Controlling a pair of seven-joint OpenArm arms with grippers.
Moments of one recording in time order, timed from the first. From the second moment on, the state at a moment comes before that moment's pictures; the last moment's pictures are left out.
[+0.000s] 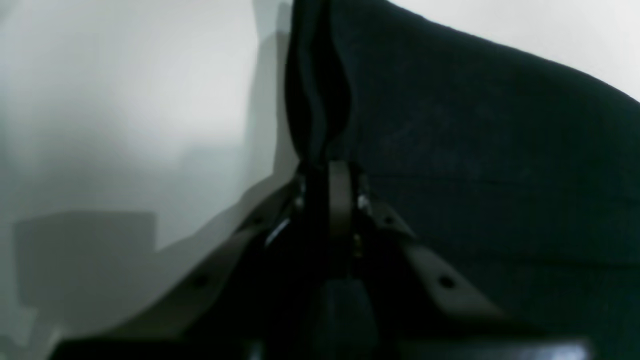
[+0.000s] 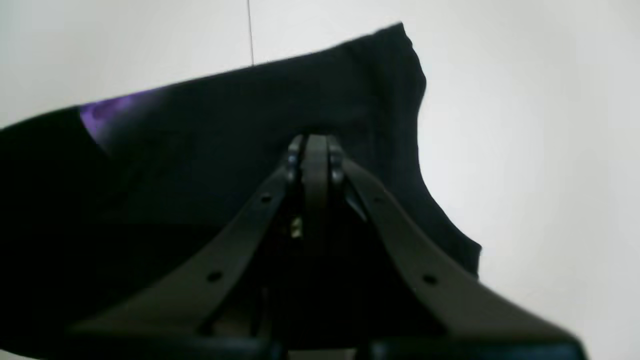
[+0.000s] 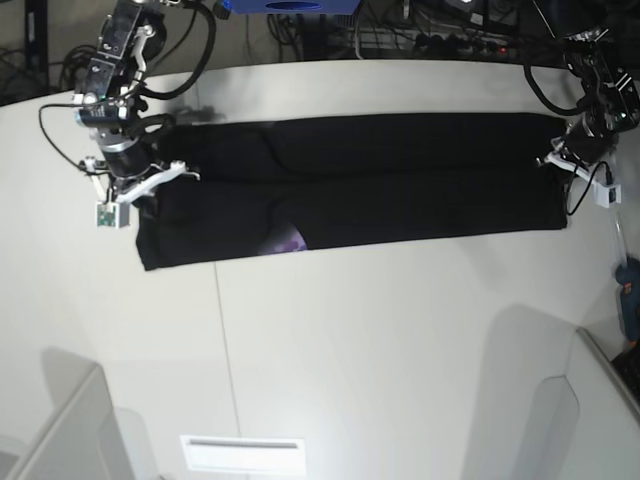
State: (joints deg) left arm 13.6 -21.4 -35.6 79.1 -34.0 -23.6 46.3; right arm -15.9 -4.8 21.5 109.7 8.5 17.5 -43.1
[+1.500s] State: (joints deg) left arm 24.9 -13.4 -16.4 109.5 -33.7 -22.1 44.3; right arm -16.4 -5.0 21.4 109.7 8.5 17.5 -42.9
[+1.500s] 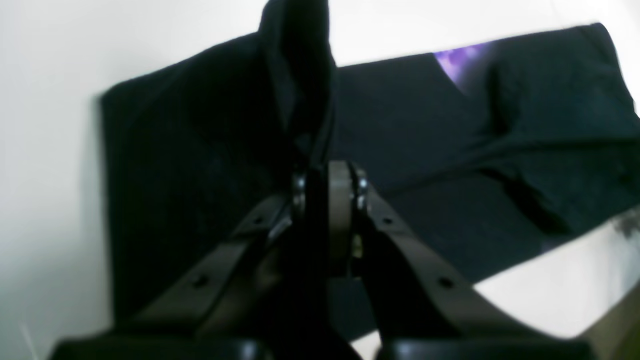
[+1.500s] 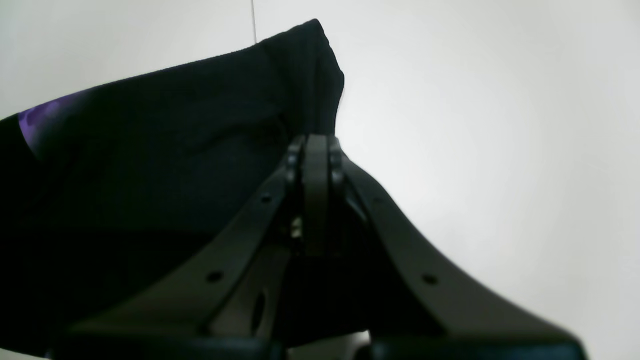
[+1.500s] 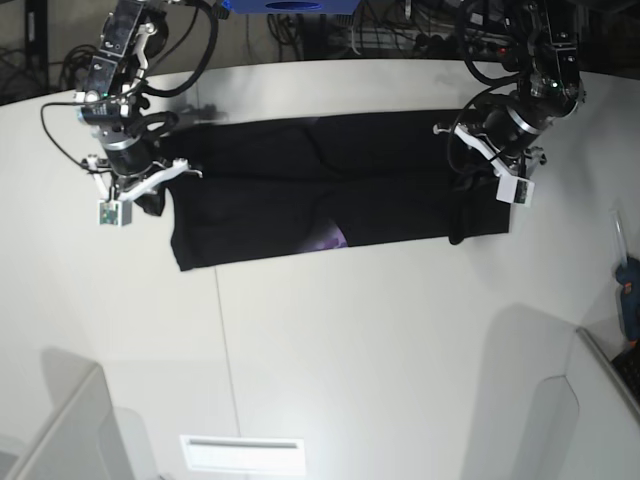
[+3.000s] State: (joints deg) left arm 16.0 -9.4 -3.7 103.8 -33.5 -15.5 49.9; right arm -16.2 -5.0 21.7 109.7 8.5 17.5 -43.0
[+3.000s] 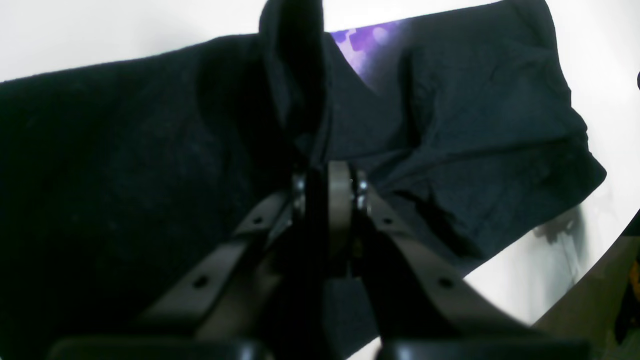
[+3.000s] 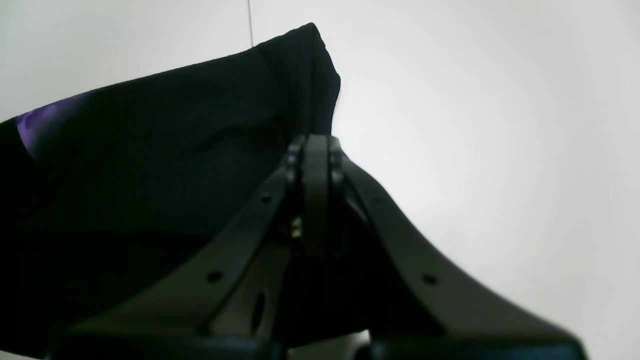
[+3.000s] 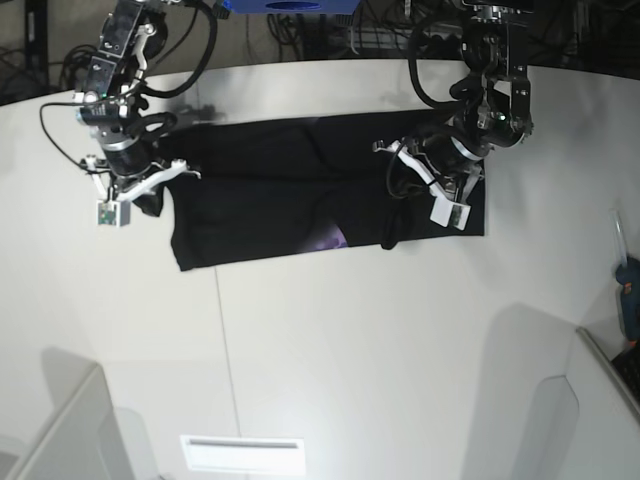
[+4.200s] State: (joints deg) left arm 18.1 -10.2 -13.3 108.9 -33.4 -15.2 50.1; right arm -11.1 -3.9 25.5 109.6 25.7 17.4 -58.9
